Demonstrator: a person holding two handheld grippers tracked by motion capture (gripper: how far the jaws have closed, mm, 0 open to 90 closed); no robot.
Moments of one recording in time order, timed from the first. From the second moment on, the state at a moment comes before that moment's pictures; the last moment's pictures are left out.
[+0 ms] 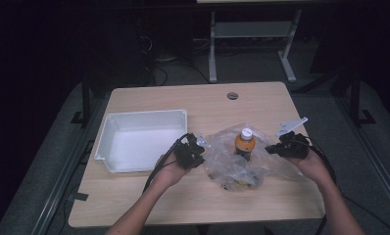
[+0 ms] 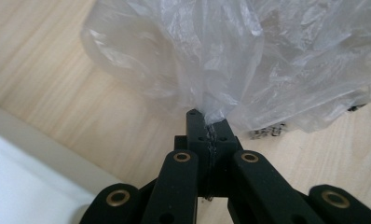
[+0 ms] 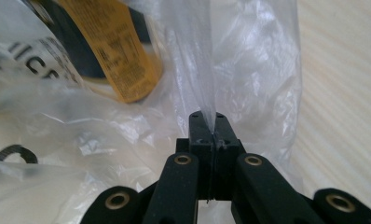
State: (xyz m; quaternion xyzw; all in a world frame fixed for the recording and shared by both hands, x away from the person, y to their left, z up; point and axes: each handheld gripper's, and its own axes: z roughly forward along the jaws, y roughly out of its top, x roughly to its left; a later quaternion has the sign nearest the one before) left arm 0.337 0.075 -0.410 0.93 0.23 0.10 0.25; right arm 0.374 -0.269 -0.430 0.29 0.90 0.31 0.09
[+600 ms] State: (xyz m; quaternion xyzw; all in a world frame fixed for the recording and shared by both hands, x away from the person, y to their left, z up) left arm 0.327 0.088 -0.437 0.93 0.24 0.07 0.26; right arm 0.380 -0.282 -0.453 0.33 0.89 0.30 0.07
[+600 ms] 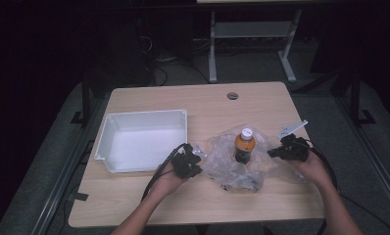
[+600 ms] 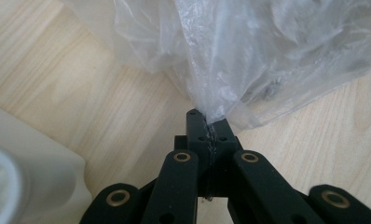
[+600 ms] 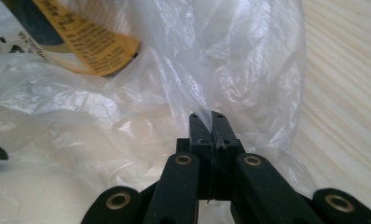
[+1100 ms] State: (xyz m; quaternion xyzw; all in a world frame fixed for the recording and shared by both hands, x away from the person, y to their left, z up) left arm 0.323 0.088 -0.442 0.93 0.24 0.06 0.27; right arm 0.384 -0.292 -0.454 0.34 0.89 0.31 0.08
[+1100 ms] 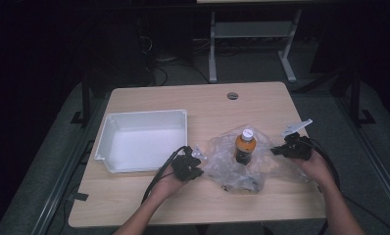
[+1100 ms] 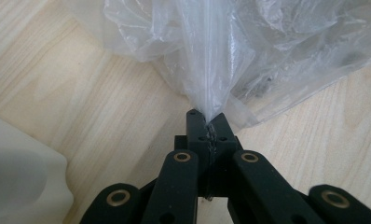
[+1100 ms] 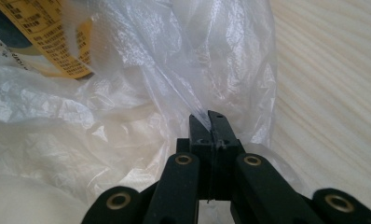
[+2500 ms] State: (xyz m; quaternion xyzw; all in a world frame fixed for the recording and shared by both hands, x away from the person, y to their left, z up) left arm 0.323 0.085 -0.429 0.93 0.24 0.07 0.28; right arm 0.291 -0.257 -0.415 0.15 0.90 0.41 0.02
